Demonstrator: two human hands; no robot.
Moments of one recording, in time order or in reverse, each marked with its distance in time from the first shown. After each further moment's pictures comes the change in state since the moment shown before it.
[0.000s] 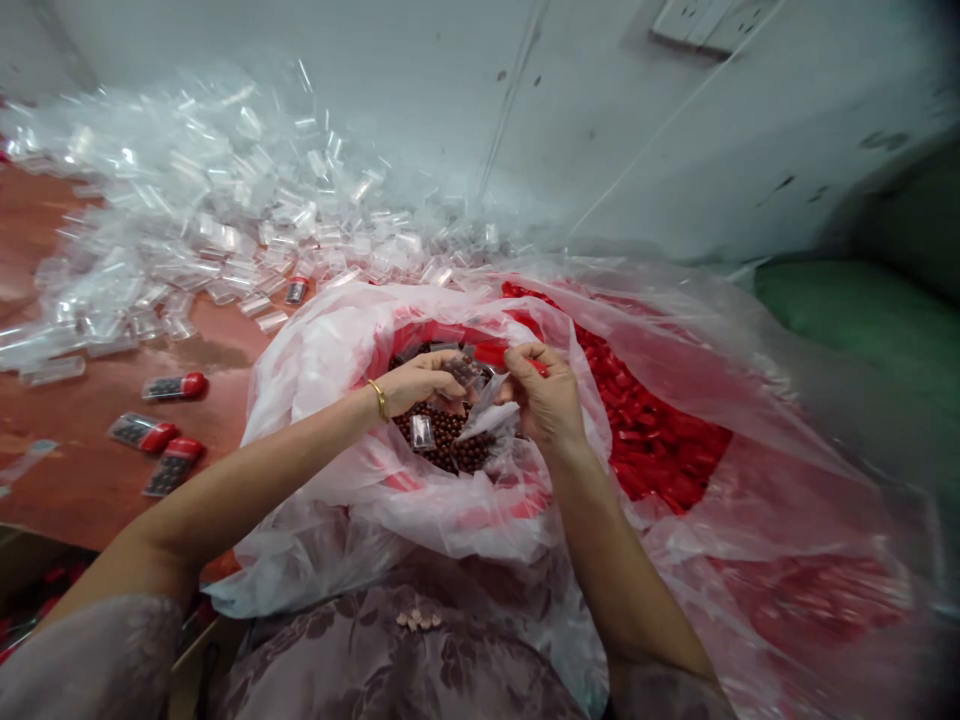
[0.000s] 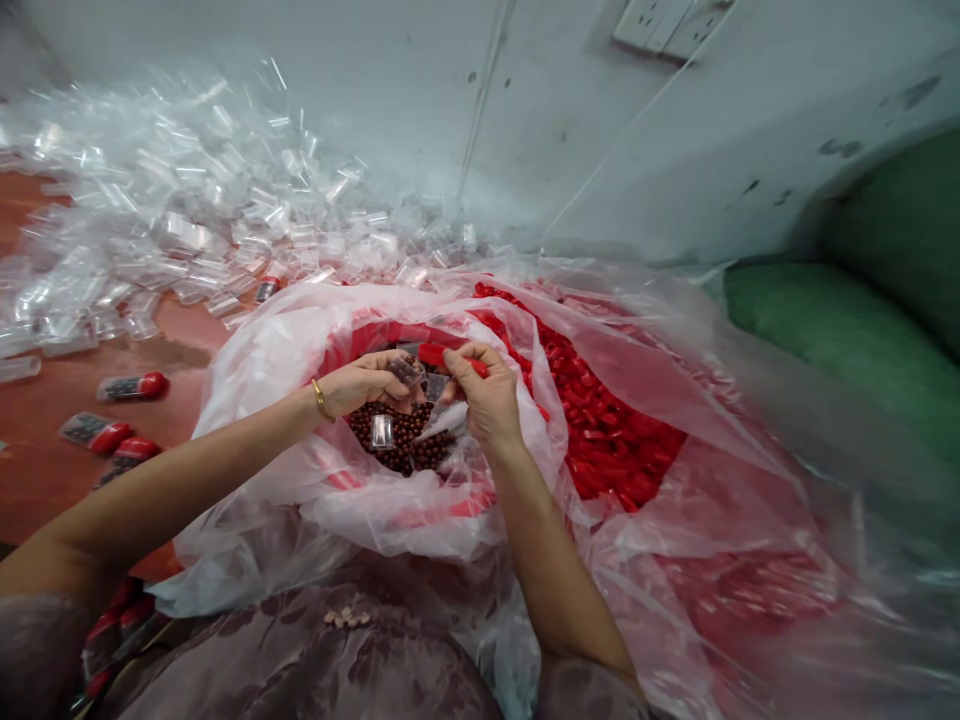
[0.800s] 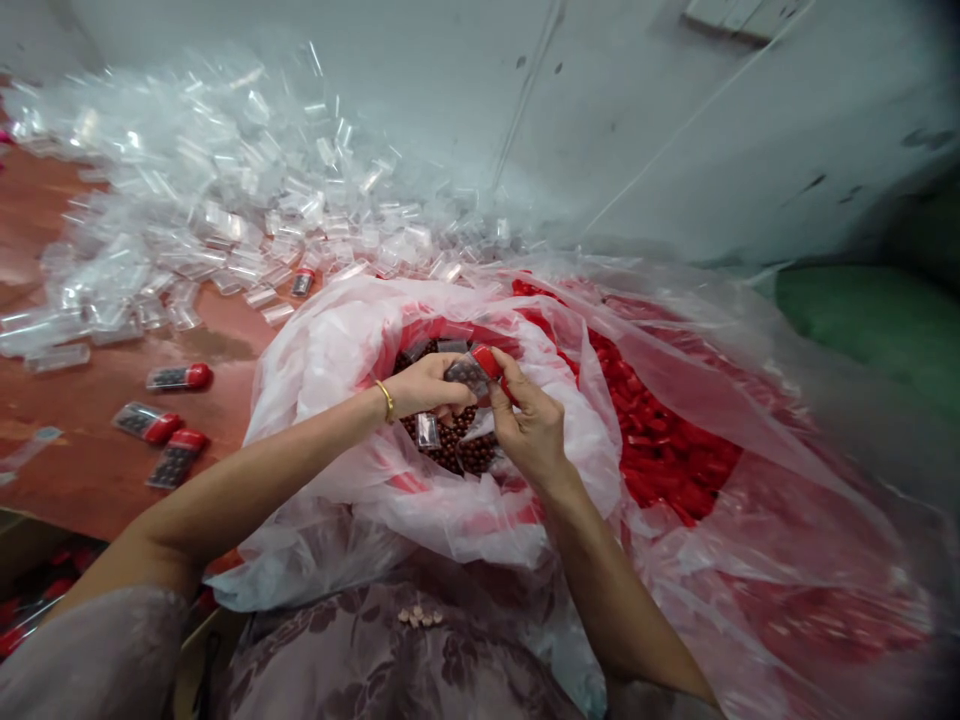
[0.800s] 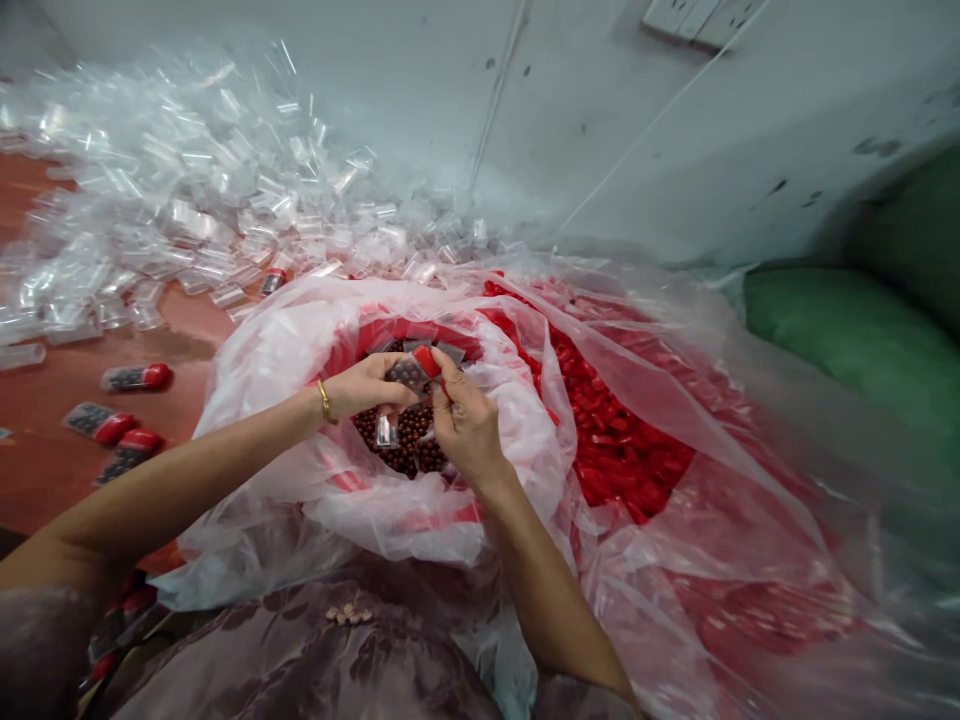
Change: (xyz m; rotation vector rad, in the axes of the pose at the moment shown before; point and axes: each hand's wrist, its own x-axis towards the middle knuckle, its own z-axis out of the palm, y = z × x) left_hand -0.005 0.002 0.008 0.171 0.064 0.019; right_hand -0.023 0.027 0.003 -0.798 -0.040 -0.713
